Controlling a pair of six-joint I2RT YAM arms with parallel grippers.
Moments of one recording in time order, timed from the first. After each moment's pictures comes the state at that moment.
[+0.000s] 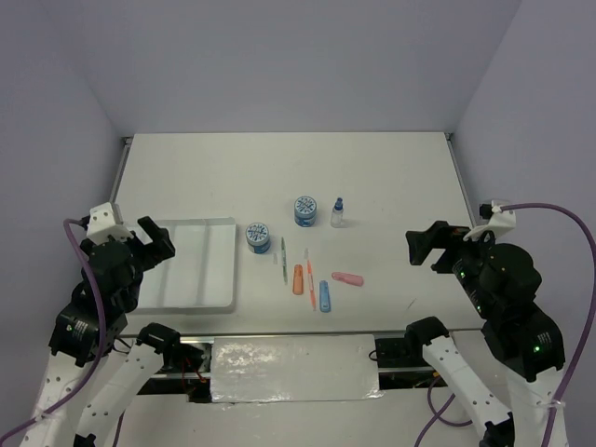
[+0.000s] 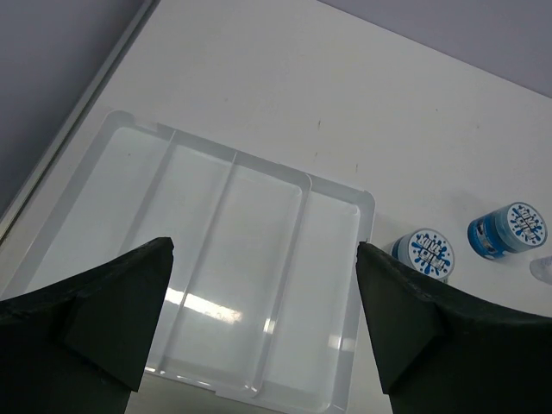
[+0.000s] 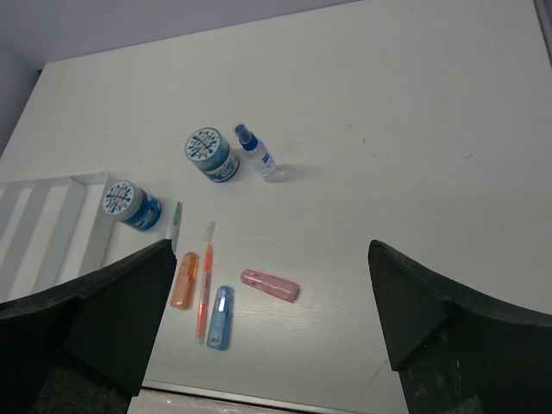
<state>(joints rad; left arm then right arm) -0.33 0.44 0.90 -0.80 -0.54 -0.43 0.30 0.47 1.16 -0.94 0.15 0.33</state>
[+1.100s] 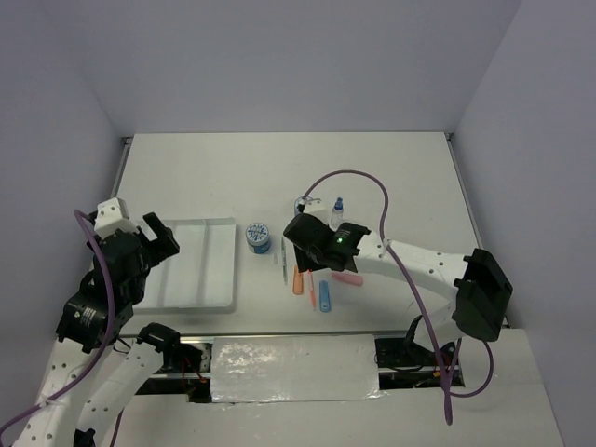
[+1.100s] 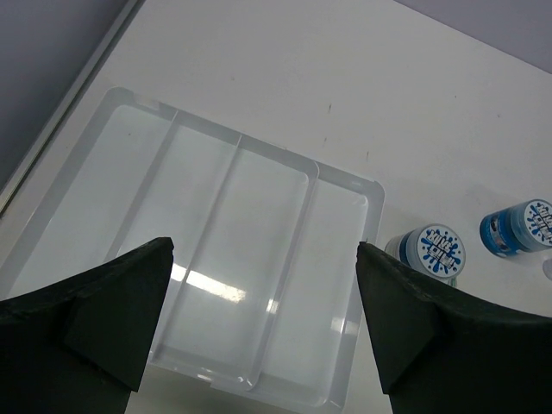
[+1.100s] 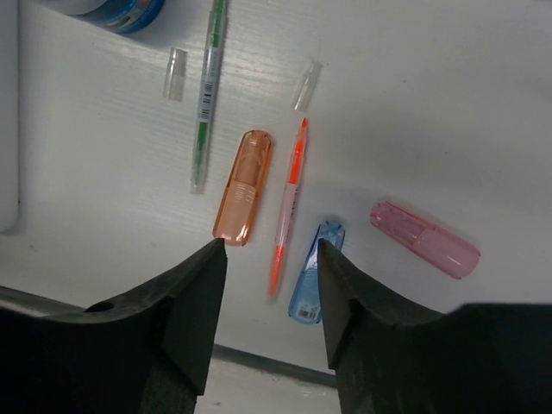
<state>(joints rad) -0.33 0.50 0.89 -0.81 -0.55 -0.48 1.00 1.45 1.11 -0.69 0.36 0.68</state>
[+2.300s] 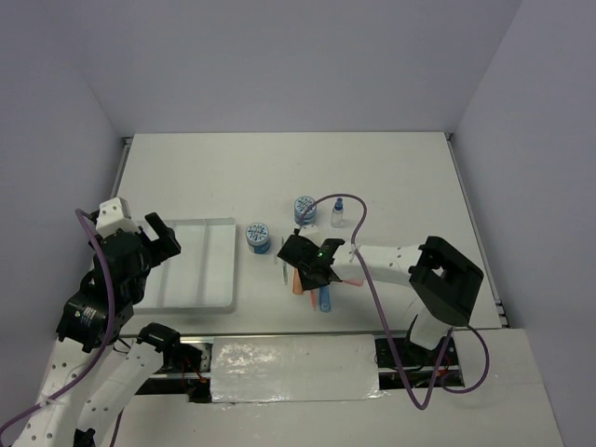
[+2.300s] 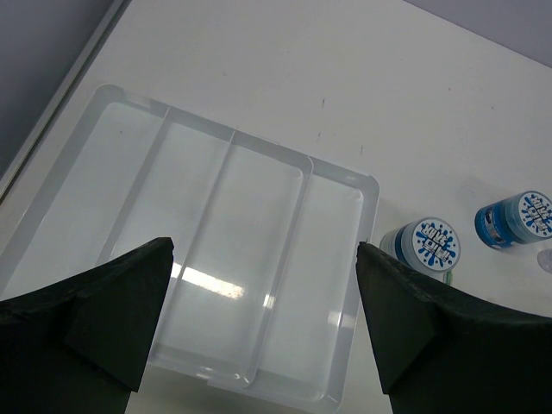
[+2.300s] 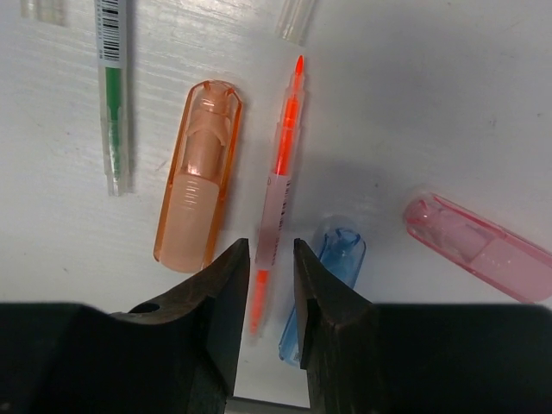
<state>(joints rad) -0.33 0.51 0.89 -0.81 -0.52 -0.48 1.02 1.64 0.97 -0.56 0.32 0.74</state>
